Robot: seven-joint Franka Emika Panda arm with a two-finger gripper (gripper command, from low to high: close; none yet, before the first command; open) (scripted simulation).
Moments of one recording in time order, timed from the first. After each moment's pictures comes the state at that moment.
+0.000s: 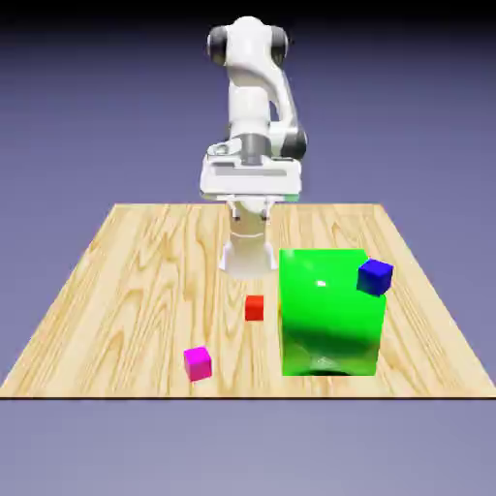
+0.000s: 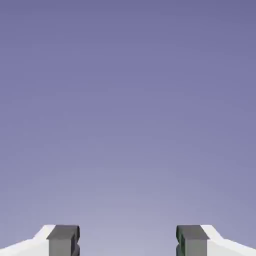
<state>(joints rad) -0.01 -0.53 0.01 -2.78 -0.01 3.00 0.73</state>
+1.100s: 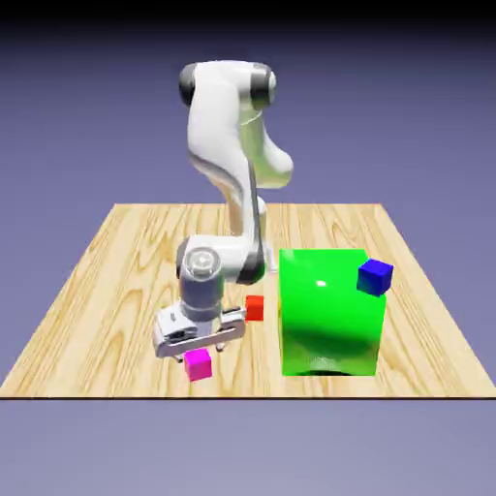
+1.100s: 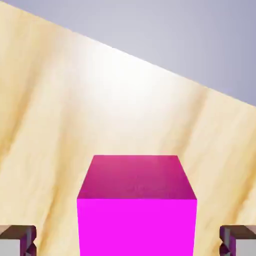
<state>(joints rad) -0.14 0.48 -0.06 -2.25 -0.18 2.48 0.36</state>
